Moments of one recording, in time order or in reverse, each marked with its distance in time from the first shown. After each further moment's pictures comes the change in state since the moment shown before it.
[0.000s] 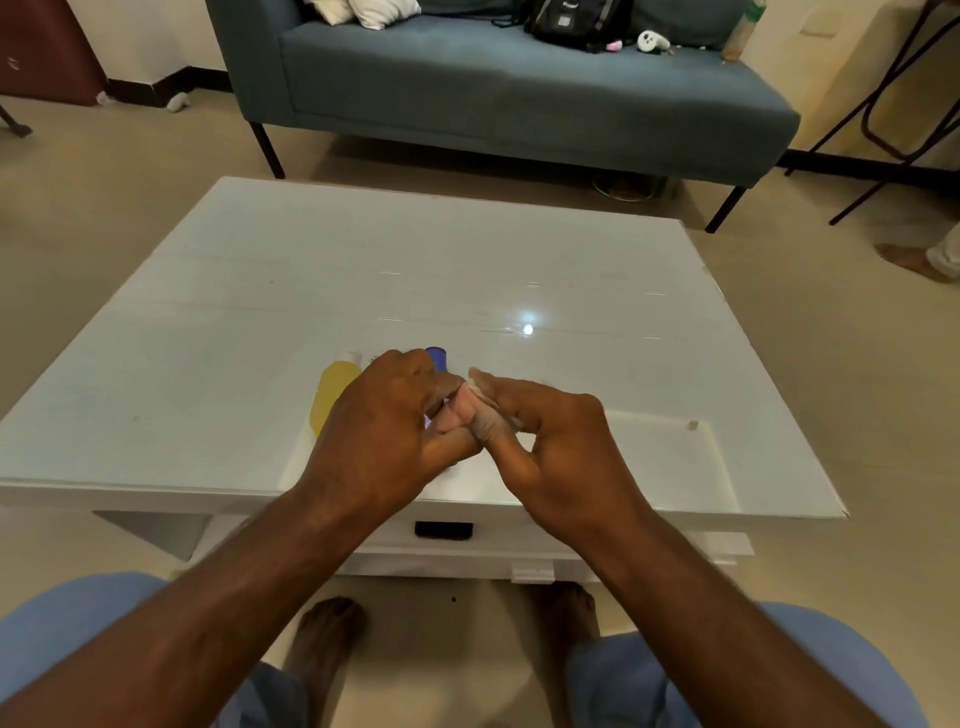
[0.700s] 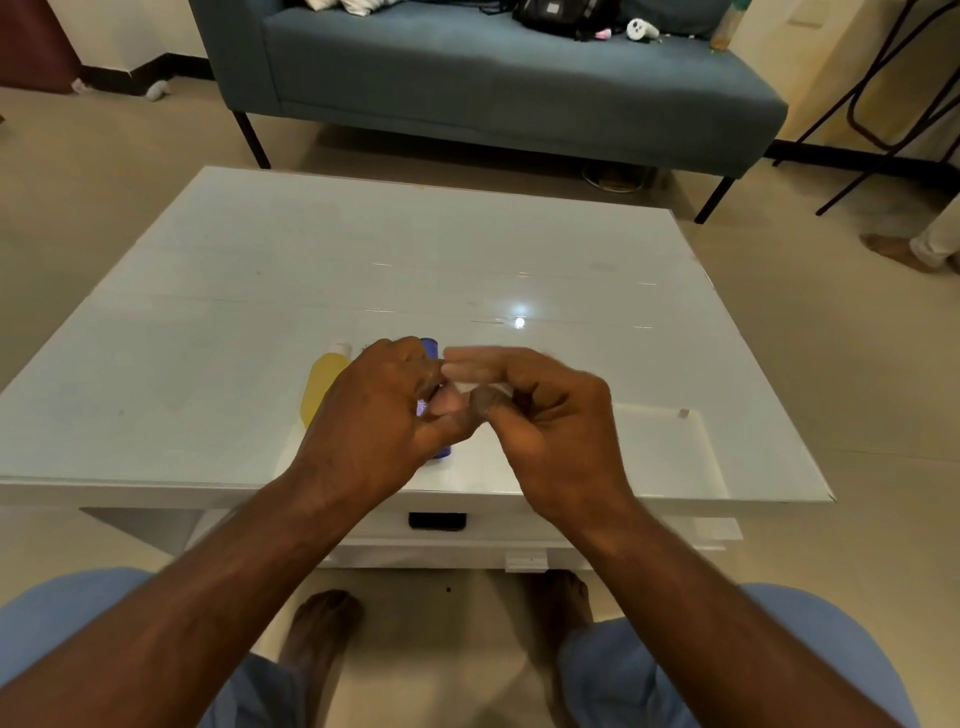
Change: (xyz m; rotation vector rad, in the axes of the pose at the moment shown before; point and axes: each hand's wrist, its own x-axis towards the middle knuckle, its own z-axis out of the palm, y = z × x) left_hand 0.004 0.000 0.003 -0.046 -0.038 -0.091; right_hand 0.004 -0.009 0.004 0.257 0.120 -0.021
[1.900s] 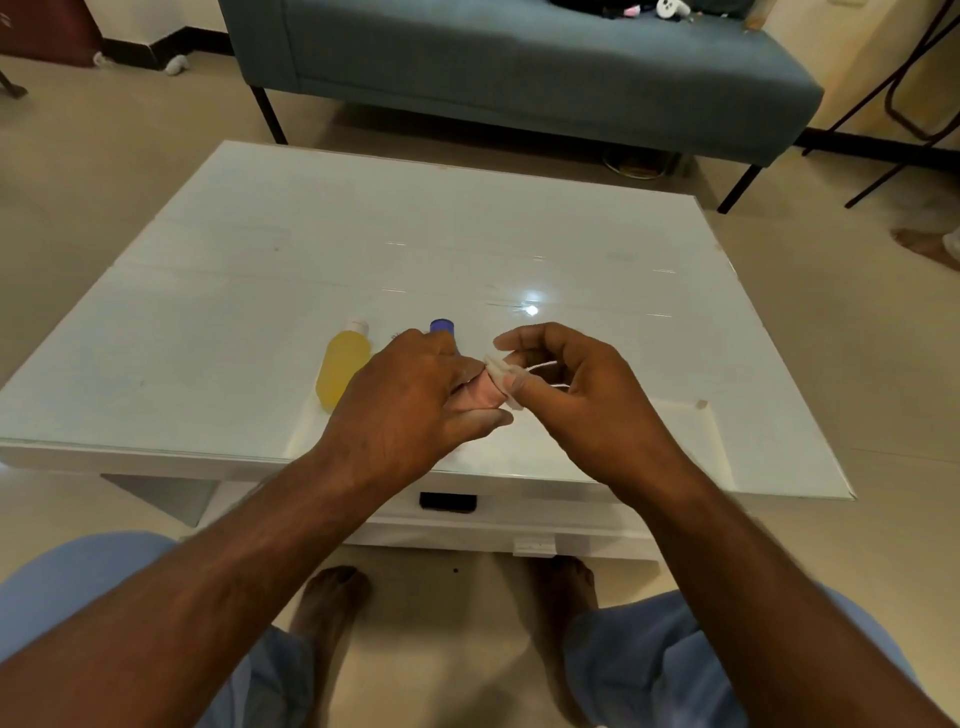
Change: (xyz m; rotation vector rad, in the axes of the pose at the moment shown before) left_hand -0.002 0.003 0.005 0.213 -0.161 0.012; right_hand 0.015 0.004 -0.021 -0.108 -0.185 0.364
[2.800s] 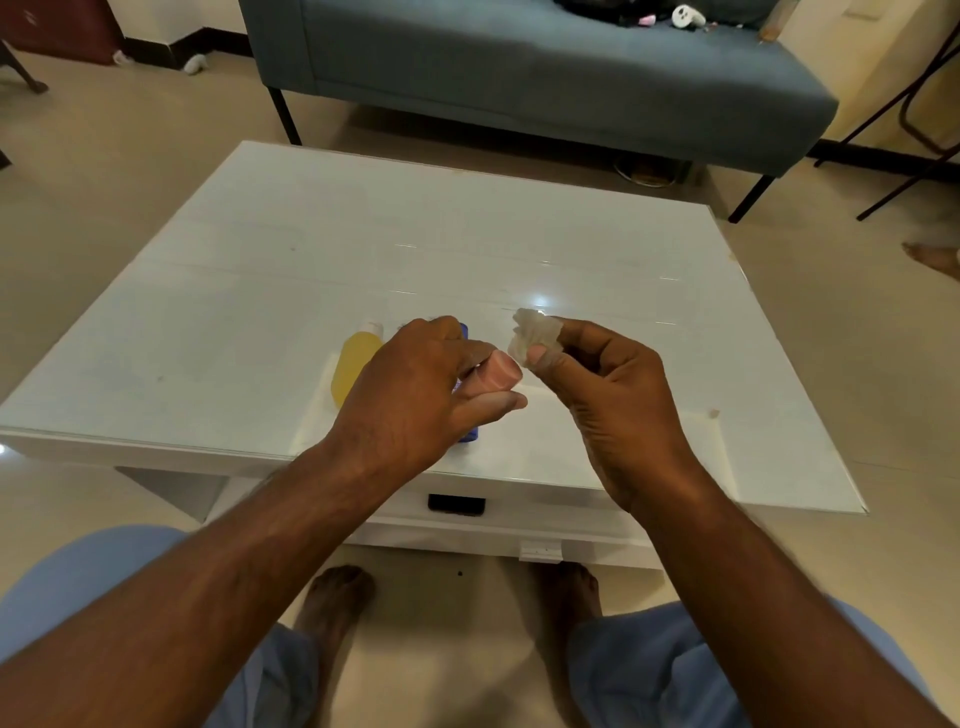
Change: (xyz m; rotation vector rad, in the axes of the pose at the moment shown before) left_hand 0.003 -0.005 -0.009 -0.067 0.092 -0.056; right_hand 0.001 -0.003 0.009 0.352 0.158 0.050
